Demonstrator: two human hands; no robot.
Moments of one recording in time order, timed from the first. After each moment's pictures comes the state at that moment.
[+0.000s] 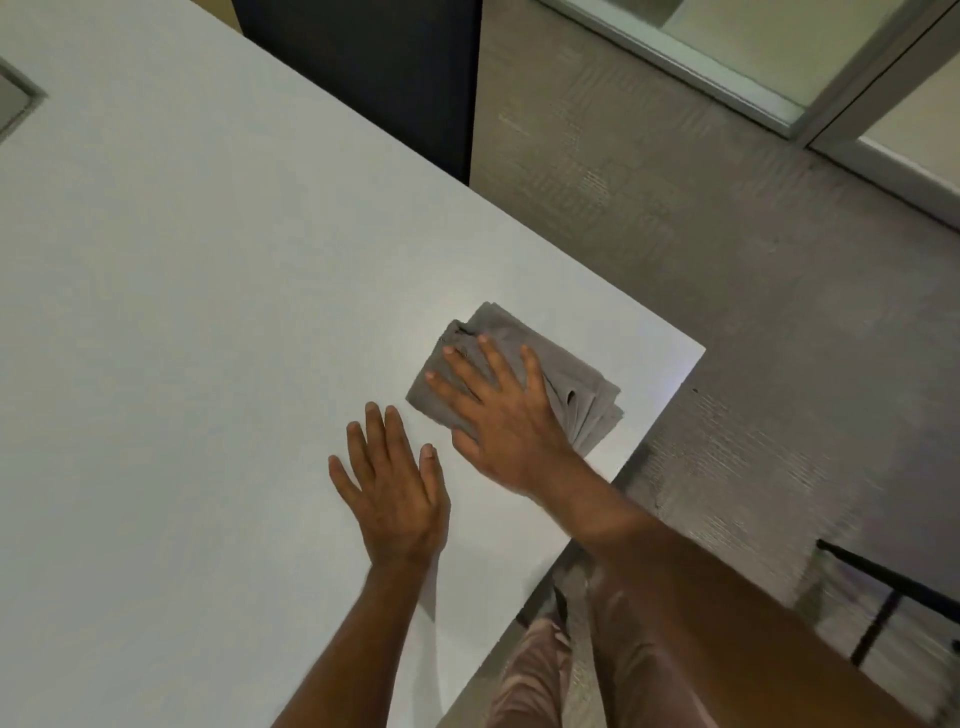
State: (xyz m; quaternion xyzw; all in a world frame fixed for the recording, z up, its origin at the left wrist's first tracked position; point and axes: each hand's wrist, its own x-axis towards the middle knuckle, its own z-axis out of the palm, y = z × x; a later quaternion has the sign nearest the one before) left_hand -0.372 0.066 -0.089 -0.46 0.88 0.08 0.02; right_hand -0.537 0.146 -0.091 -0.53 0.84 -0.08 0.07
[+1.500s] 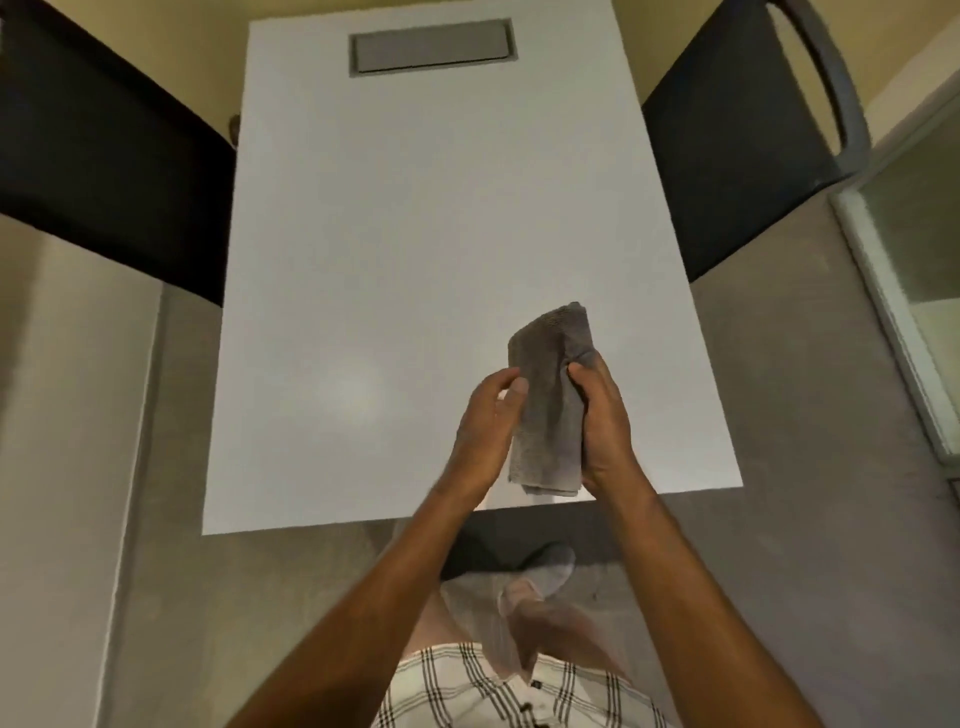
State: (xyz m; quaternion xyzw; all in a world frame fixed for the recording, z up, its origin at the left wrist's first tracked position) left_hand -0.342 0.157 0.149 -0.60 0.48 0.59 -0.25; right_hand -0.474 0.170 0.160 -0.17 0.60 -0.52 0.58
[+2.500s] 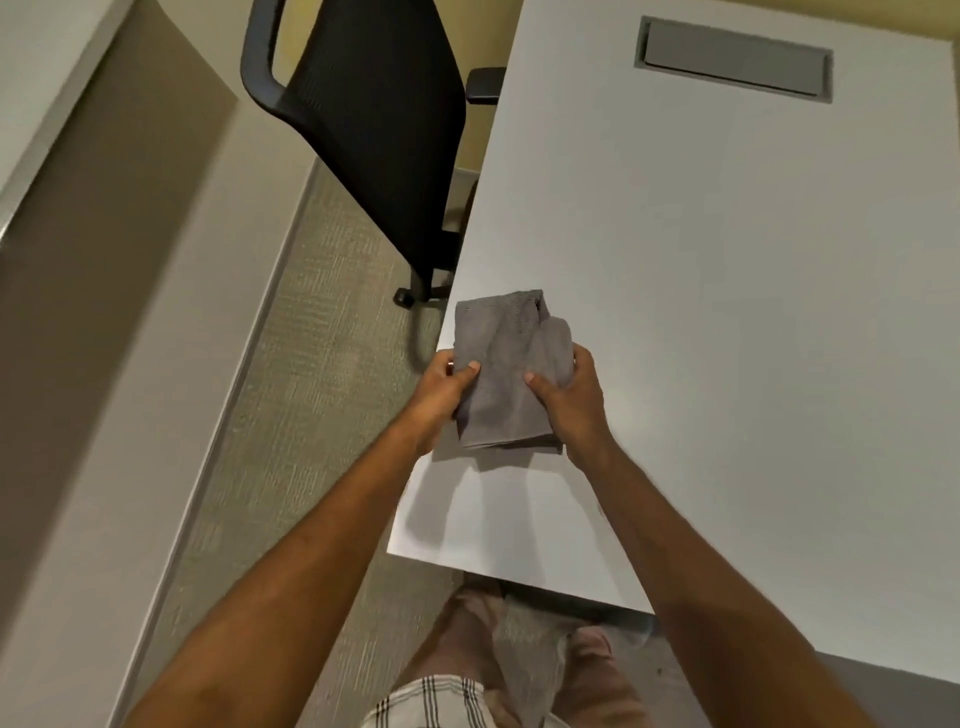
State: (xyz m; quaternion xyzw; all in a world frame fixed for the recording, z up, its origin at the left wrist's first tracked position) left_hand 0.085 -0.017 0.060 -0.67 0.22 0.63 -0.32; right_hand -0.102 -0.016 0.070 -0.41 0.67 -0.30 0.55
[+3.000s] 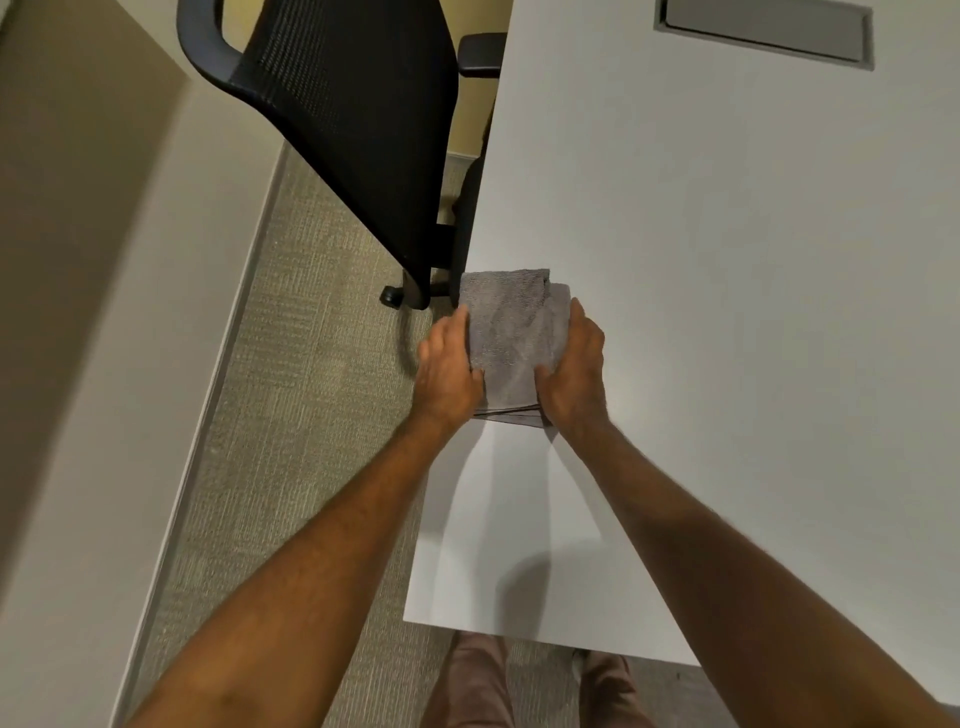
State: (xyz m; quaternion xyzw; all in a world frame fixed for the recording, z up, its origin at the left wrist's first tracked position) left_hand 0.114 -0.090 -0.022 -0.72 0.56 0.36 -0.16; right_hand -0.052 -0.090 0.003 -0.54 0.72 -0.21 0.37
